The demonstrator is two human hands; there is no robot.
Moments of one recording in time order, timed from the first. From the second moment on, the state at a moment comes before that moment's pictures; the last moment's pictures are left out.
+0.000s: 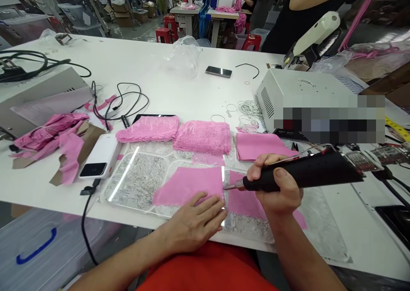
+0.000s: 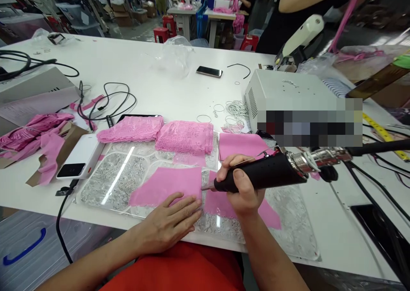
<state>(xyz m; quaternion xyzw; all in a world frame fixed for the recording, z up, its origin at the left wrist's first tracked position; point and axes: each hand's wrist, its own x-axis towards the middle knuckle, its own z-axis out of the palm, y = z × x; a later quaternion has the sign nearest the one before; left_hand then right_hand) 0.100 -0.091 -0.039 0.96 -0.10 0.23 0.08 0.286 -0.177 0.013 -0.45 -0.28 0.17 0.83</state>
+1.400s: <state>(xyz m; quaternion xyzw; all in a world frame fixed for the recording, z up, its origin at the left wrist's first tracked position) 0.100 -0.090 -0.042 0.97 -0.11 0.22 0.08 0.285 -0.166 0.009 -0.48 -0.29 0.10 0.82</state>
